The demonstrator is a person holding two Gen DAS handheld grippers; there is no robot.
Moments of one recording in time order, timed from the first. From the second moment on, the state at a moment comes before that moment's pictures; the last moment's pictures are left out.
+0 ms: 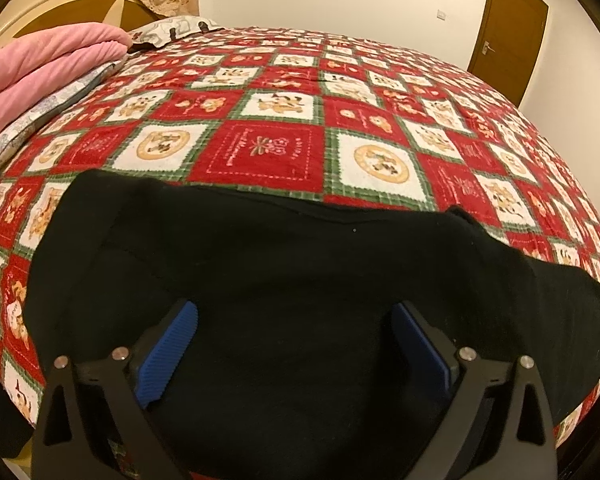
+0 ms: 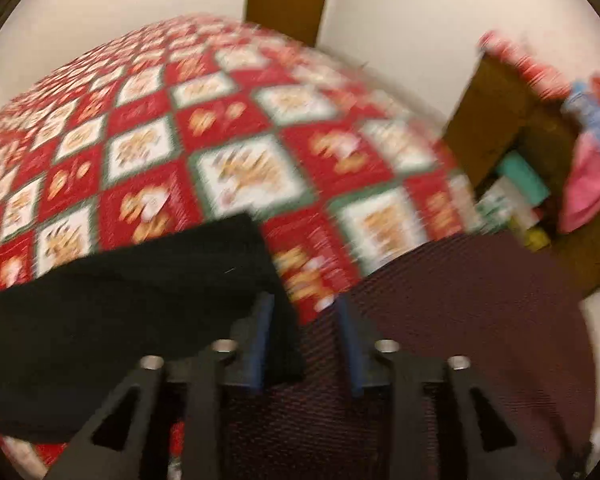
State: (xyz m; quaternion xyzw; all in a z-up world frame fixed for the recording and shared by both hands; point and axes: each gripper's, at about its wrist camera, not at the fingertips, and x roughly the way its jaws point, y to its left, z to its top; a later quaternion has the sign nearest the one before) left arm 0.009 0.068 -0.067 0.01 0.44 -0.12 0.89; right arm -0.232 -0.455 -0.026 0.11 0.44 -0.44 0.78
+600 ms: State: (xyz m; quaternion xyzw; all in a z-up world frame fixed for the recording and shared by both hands) left arm -0.005 0.062 -0.067 0.03 0.44 -0.12 0.89; right arm -0.193 -0.254 -0.095 0.12 0.46 -0.14 0.87
